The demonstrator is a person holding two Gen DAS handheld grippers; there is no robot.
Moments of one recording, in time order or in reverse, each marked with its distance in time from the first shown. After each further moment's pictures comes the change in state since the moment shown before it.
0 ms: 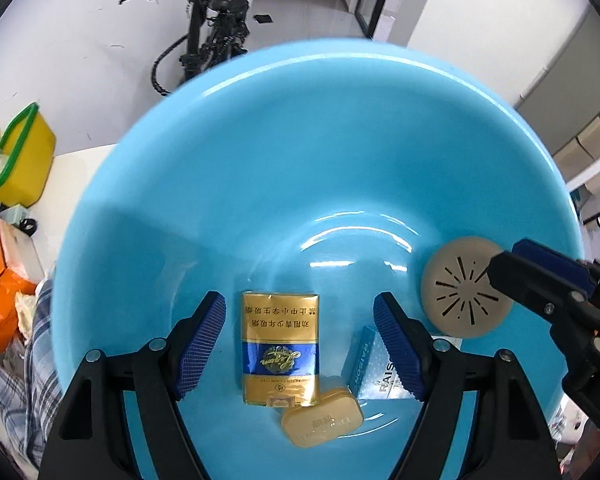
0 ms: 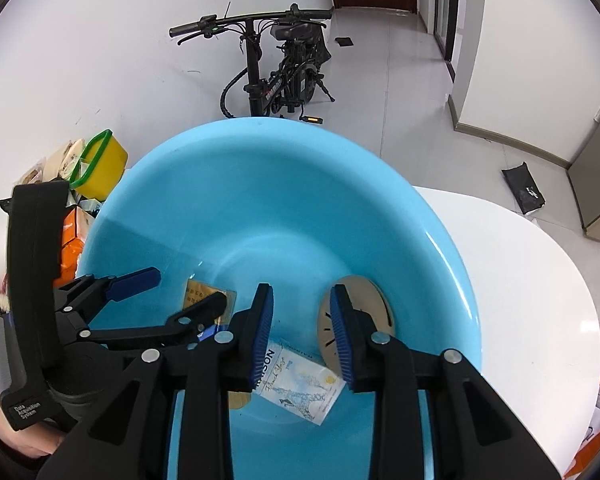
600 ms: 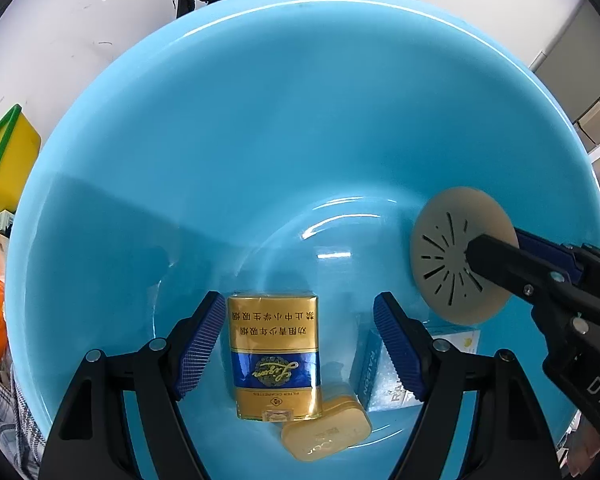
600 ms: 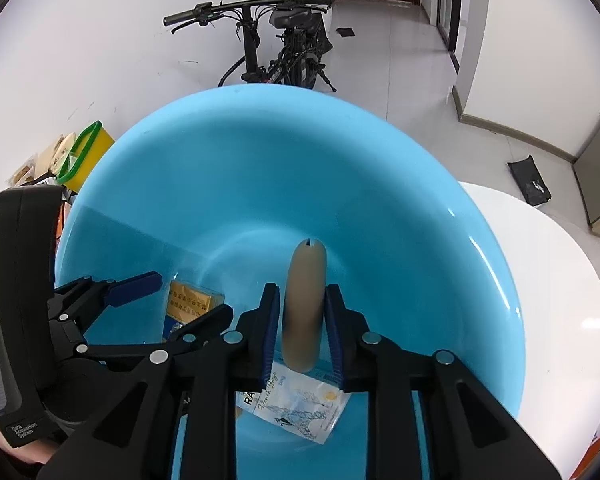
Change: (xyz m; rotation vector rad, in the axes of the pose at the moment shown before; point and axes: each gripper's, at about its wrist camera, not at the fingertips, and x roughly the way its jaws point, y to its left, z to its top) left arm 0.036 -0.027 -0.006 0.046 0.043 0.010; right arm 0.032 -0.007 0.003 0.008 0.033 0.010
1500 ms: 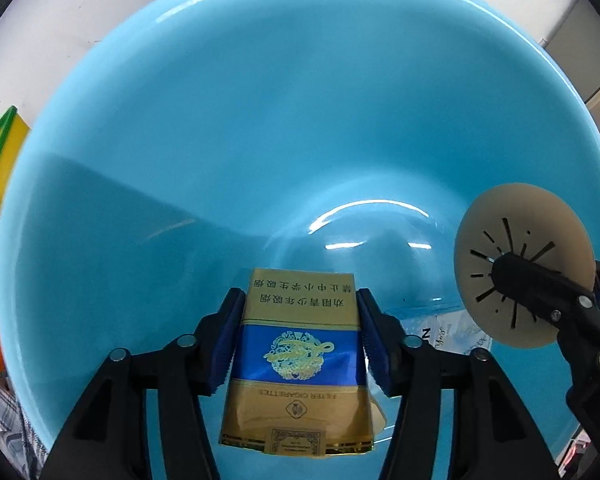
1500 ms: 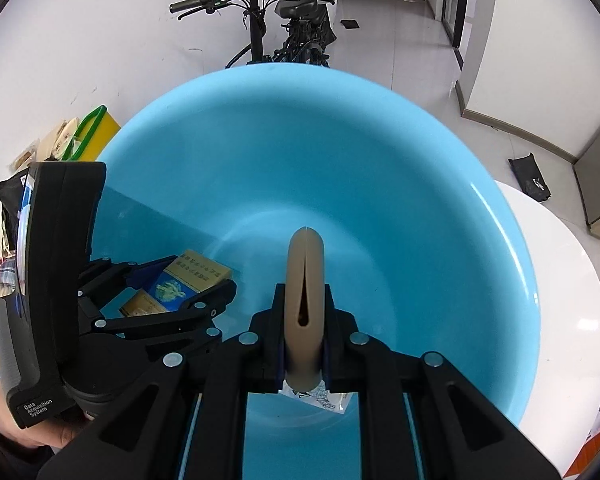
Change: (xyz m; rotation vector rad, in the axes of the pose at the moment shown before) left arm 0.010 0.005 0.000 0.028 0.029 0.010; right arm -0.019 0.015 -0.013 -0.029 0.033 -0.006
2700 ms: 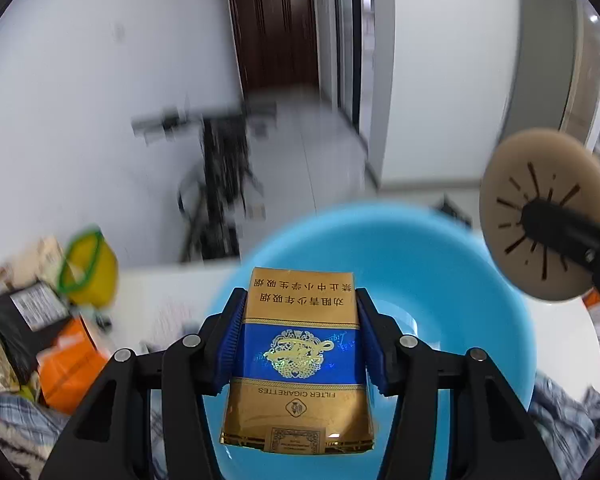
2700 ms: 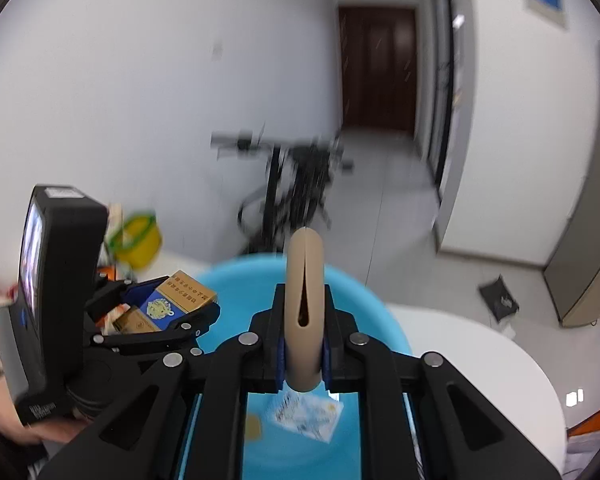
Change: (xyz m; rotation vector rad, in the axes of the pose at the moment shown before) left arm -0.153 -0.006 -0.015 0.106 -0.374 0.078; right arm -0.124 0.047 -0.017 -0.133 -0.458 -0.078
